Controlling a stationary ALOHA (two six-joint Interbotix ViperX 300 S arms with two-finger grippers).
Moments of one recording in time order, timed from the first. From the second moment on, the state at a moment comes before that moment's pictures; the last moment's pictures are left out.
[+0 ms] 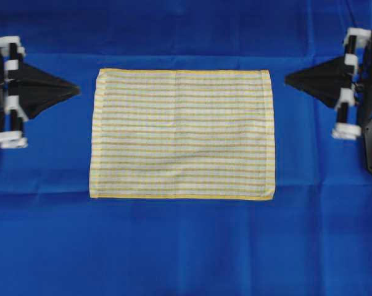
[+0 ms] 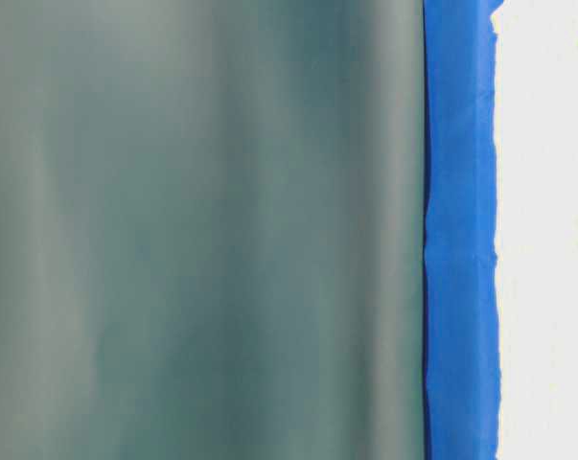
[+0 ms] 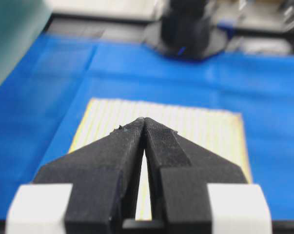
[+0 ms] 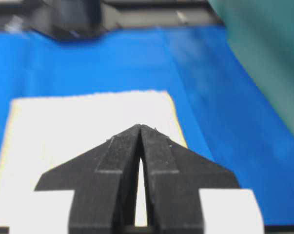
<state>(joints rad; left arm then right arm) 0.13 -0.77 1.17 -0.04 -0.29 0.01 -0.22 -0.79 1.13 0.11 -0.16 0.04</state>
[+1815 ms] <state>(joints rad) 0.50 0.11 1.11 -0.05 -0.54 0.01 -0.50 0.02 1.08 0.19 -0.34 0.07</state>
